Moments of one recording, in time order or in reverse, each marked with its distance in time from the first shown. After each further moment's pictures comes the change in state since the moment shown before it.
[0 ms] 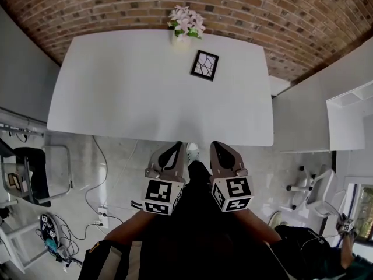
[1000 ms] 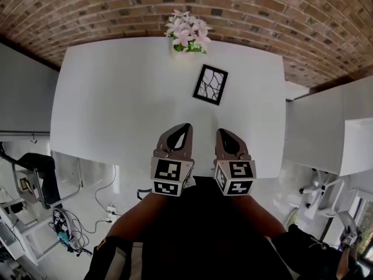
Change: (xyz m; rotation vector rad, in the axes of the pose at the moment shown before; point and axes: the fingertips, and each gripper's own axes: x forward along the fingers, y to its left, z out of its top) left arm 0.195 0.071 0.047 -0.010 0.098 0.054; right arm 0.169 -0.114 0.032 0.093 0.130 -0.006
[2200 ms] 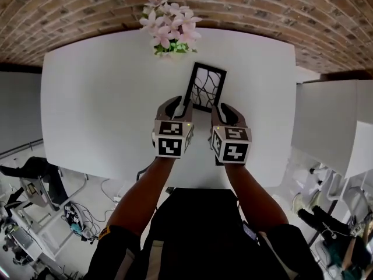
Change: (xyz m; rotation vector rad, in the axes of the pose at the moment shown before) left arm 0.177 0.071 -0.051 -0.043 0.282 0.060; right arm 0.153 -0.089 -0.020 0.126 0.206 -0.049
